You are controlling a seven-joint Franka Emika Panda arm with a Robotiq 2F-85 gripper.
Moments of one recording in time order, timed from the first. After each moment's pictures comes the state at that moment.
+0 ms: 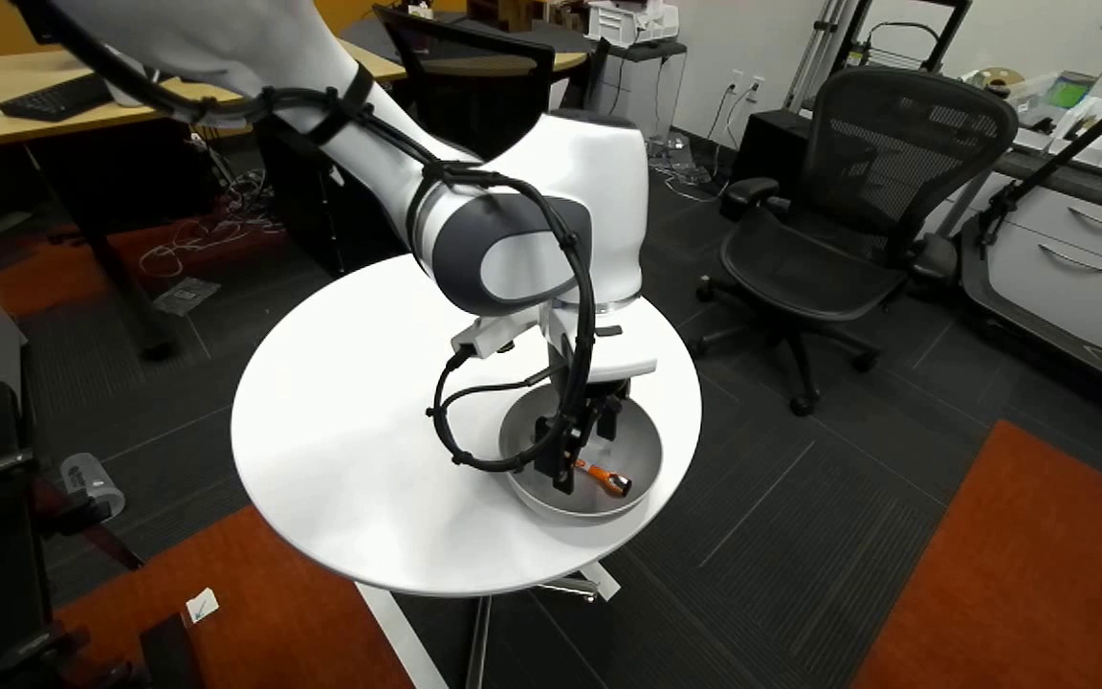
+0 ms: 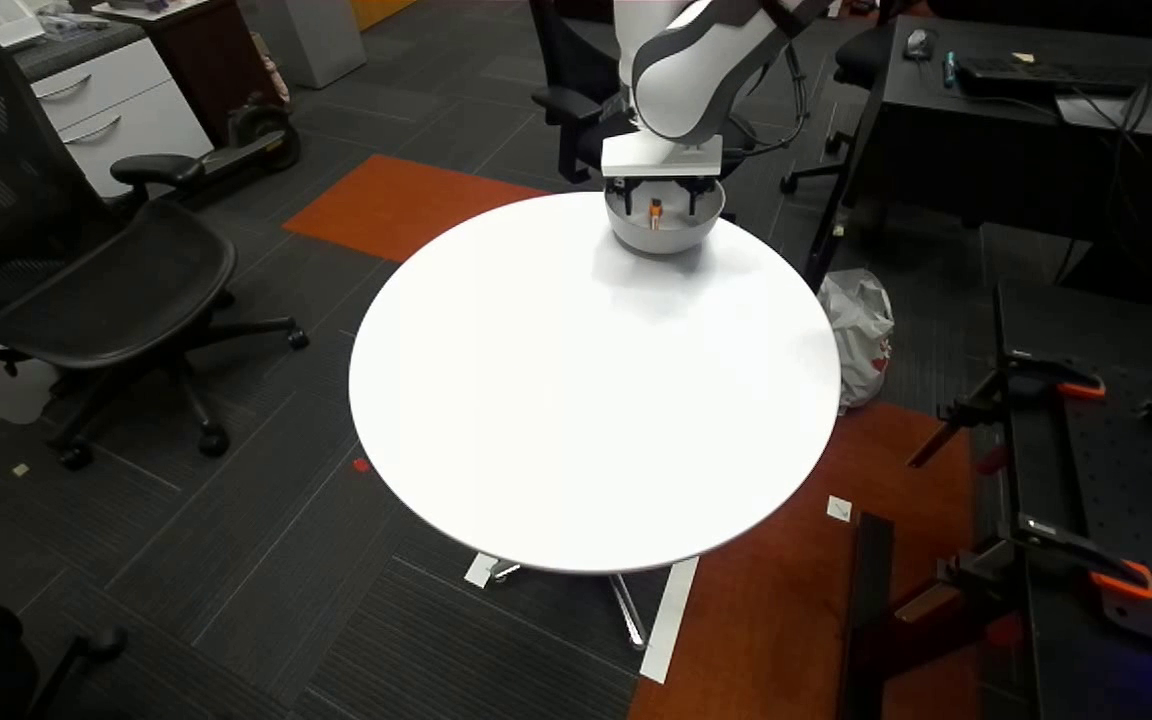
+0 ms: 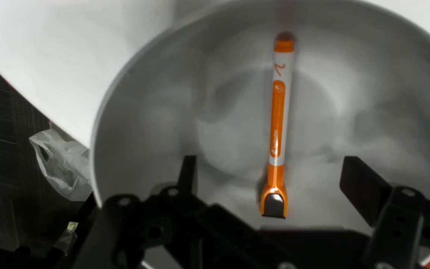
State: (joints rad) arm -0.10 0.83 -0.27 -1.63 -0.01 2.47 1.04
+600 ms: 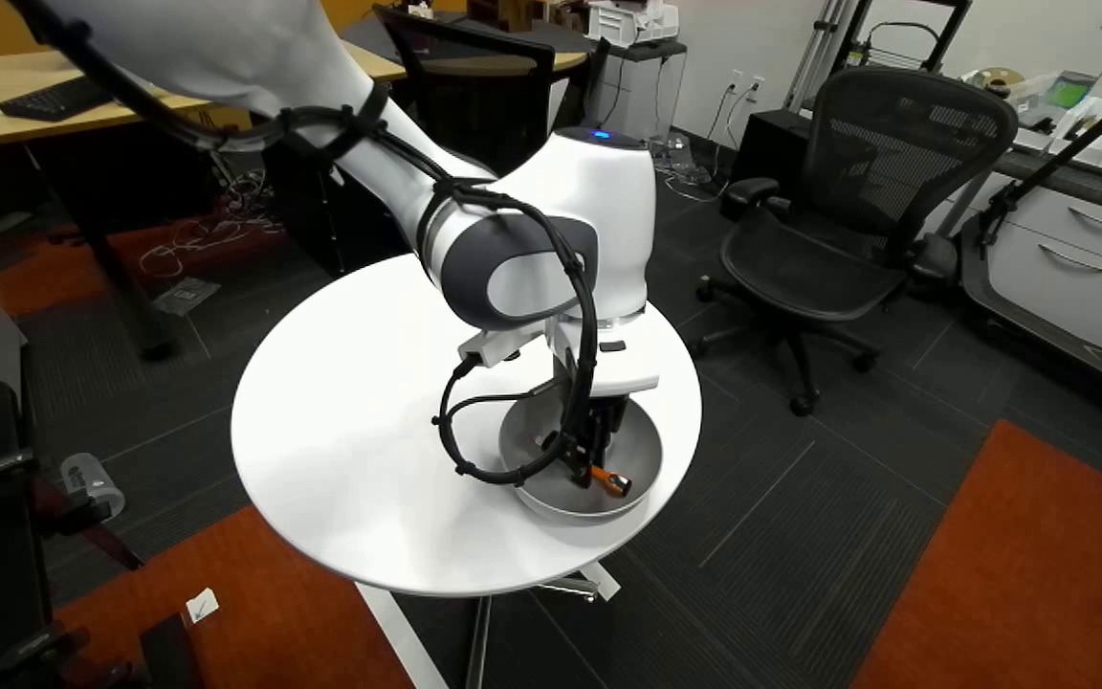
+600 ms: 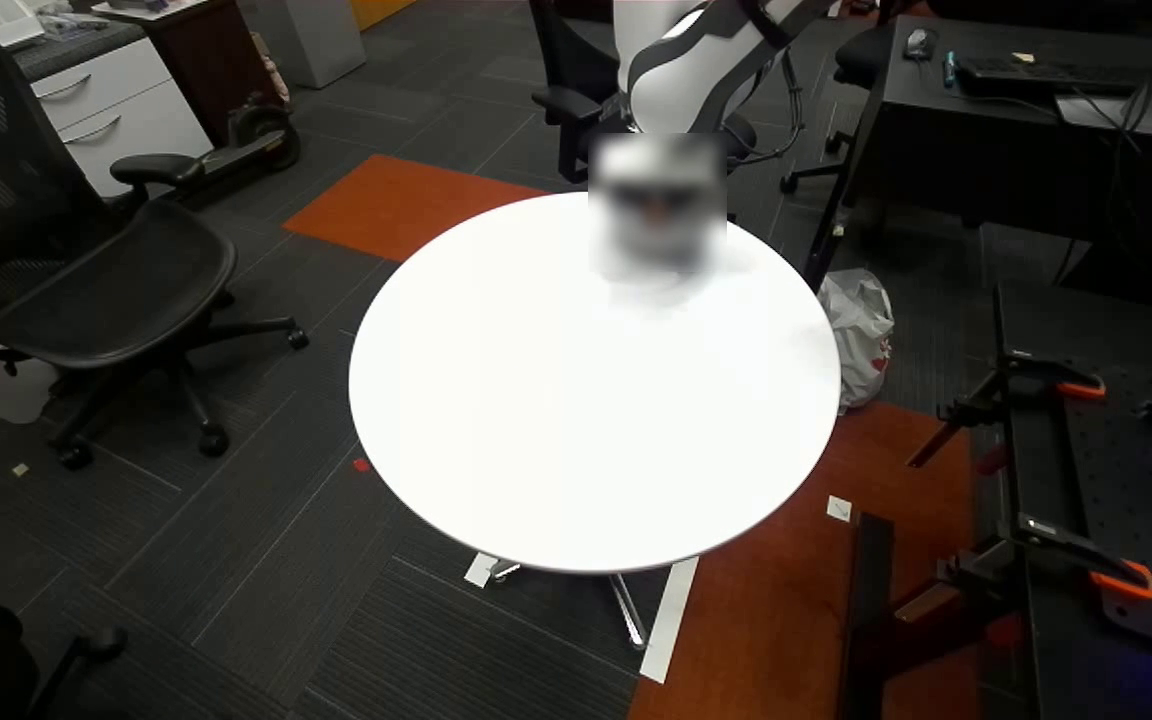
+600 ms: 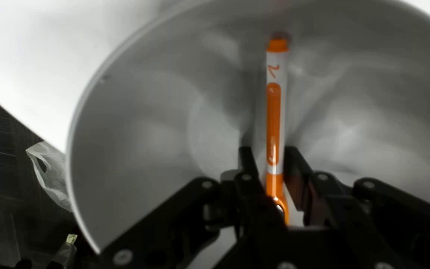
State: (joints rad) arm -0.11 0.87 -0.27 -1.60 0.03 2.47 1.04
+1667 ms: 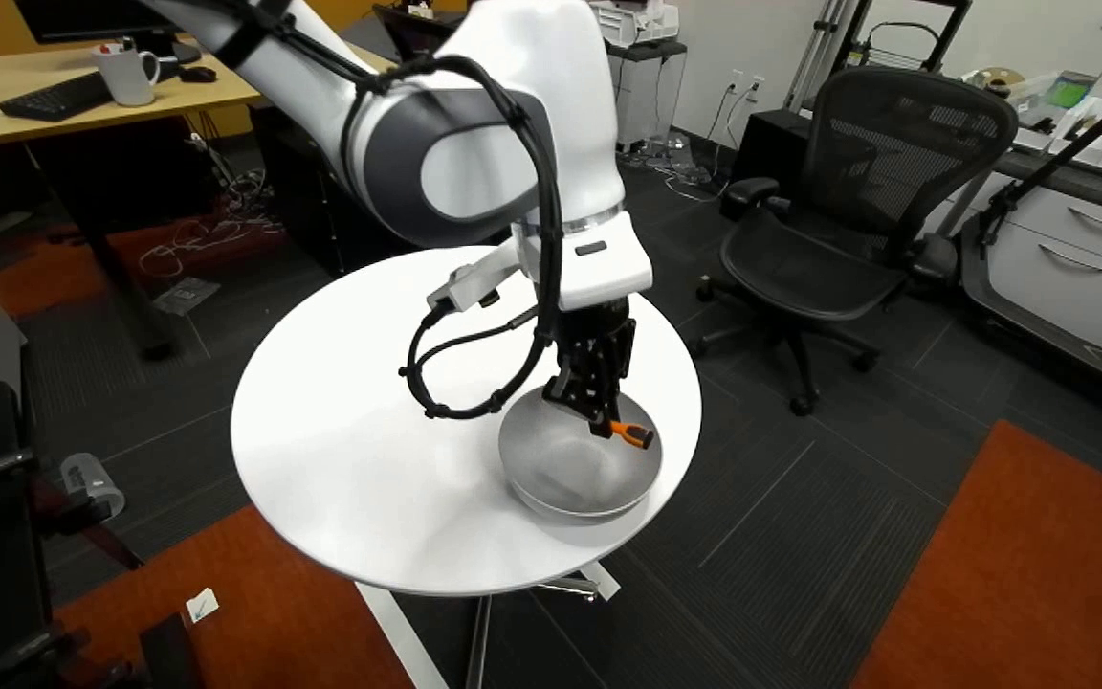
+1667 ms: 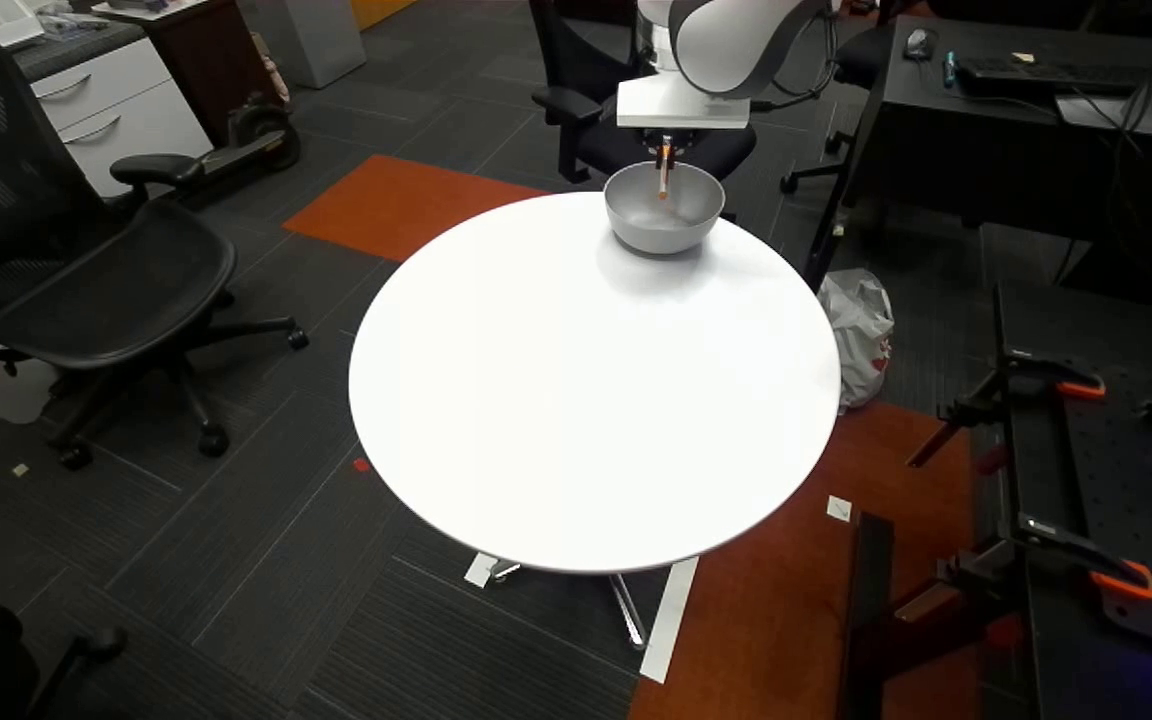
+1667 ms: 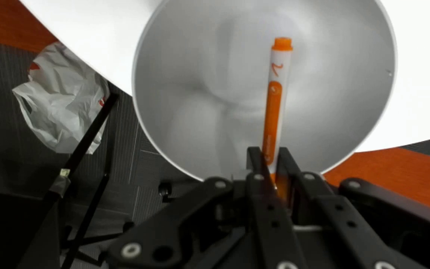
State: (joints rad) arm 0.03 0.64 -0.40 -1.82 -0.08 2.60 1.07
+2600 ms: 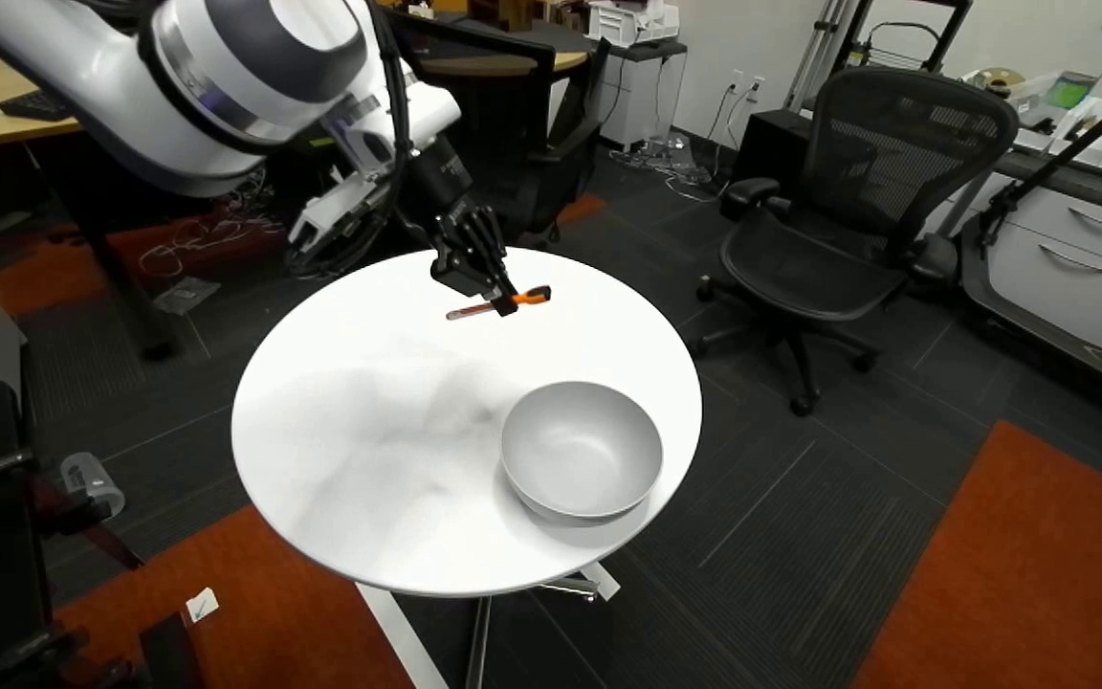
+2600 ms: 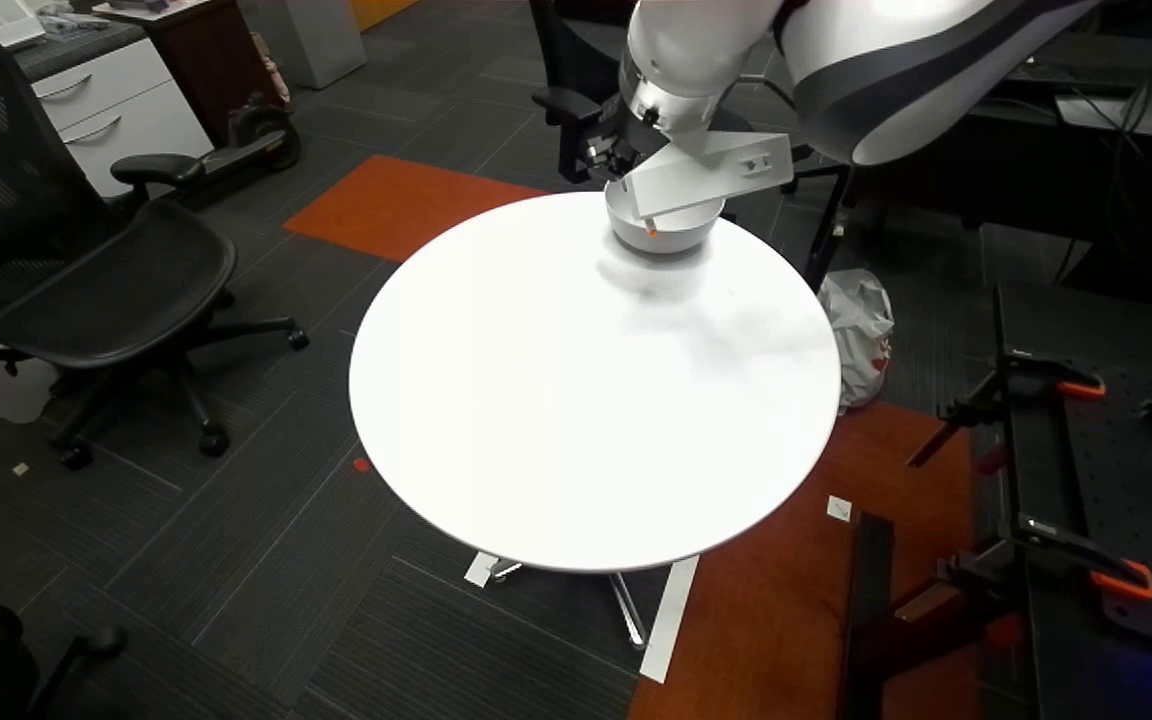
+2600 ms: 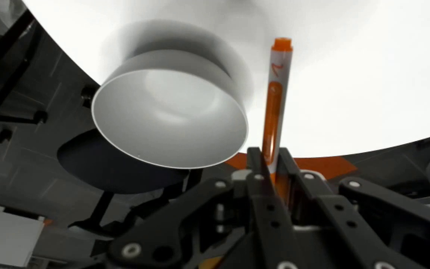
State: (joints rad) arm 0.41 0.40 -0.54 -2.13 -0.80 2.77 1.51
